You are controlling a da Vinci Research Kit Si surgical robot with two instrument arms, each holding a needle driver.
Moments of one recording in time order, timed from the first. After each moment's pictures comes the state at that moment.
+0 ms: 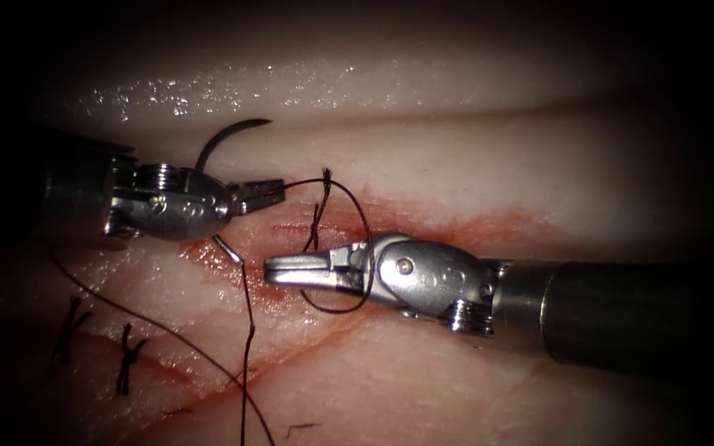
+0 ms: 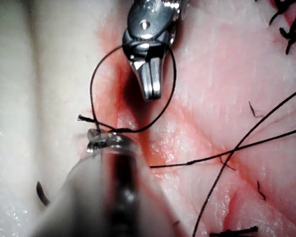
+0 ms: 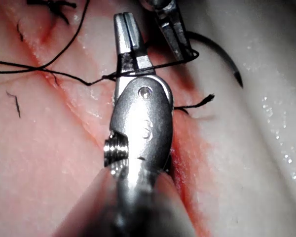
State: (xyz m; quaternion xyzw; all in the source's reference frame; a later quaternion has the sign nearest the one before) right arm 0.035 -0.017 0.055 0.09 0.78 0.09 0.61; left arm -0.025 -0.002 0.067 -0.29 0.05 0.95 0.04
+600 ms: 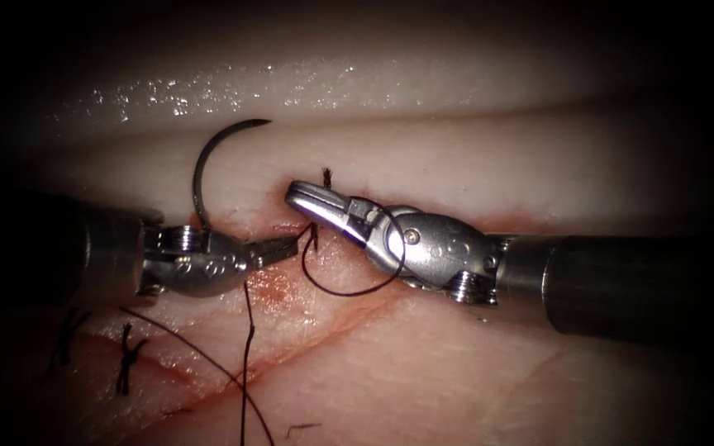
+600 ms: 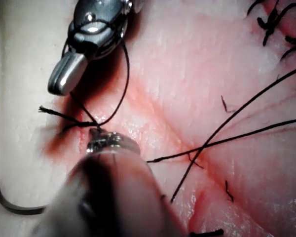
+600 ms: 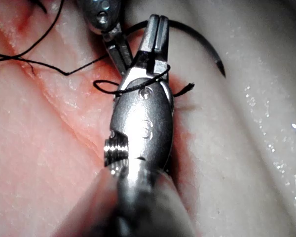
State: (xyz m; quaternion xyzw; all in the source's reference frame) right arm 0.035 -0.015 0.059 -0.02 0.74 0.26 0.63; left arm -0.027 -0.008 0.070 -0.29 0.02 0.96 0.04
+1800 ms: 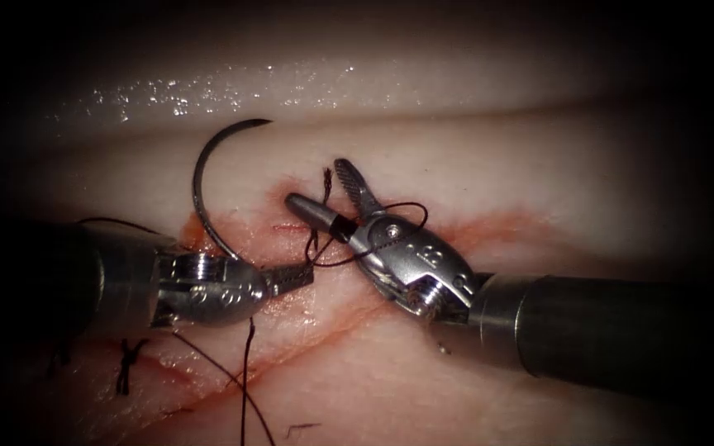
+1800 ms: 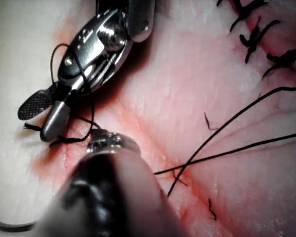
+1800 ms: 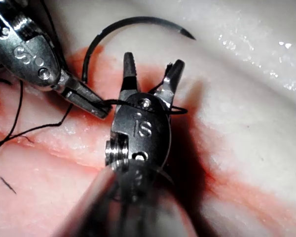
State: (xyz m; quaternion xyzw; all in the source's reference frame) right arm 0.035 -0.017 0.062 -0.03 0.51 0.54 0.67; left arm -0.029 -0.009 0.069 -0.29 0.01 0.96 0.04
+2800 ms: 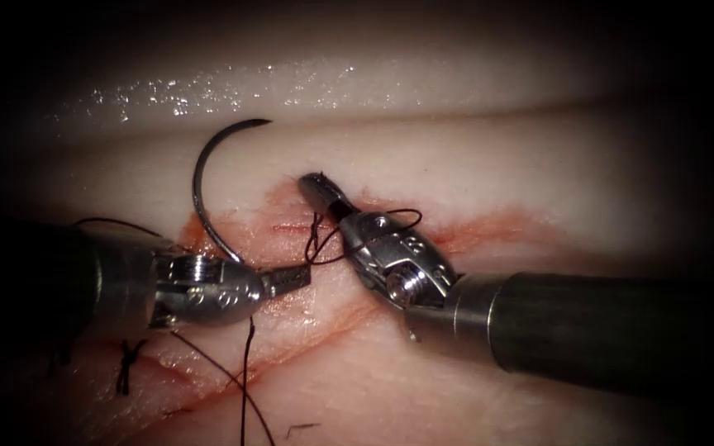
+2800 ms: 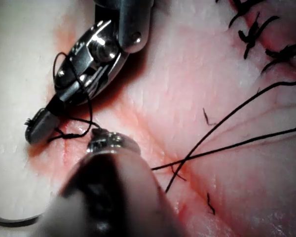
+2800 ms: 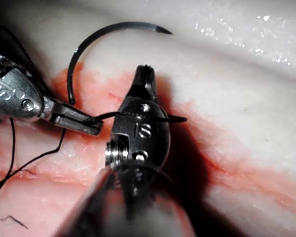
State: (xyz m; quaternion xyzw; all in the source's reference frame) right arm 0.036 -0.017 0.063 0.01 0.48 0.58 0.66; left arm -0.028 -0.009 0.069 -0.30 0.01 0.95 0.04
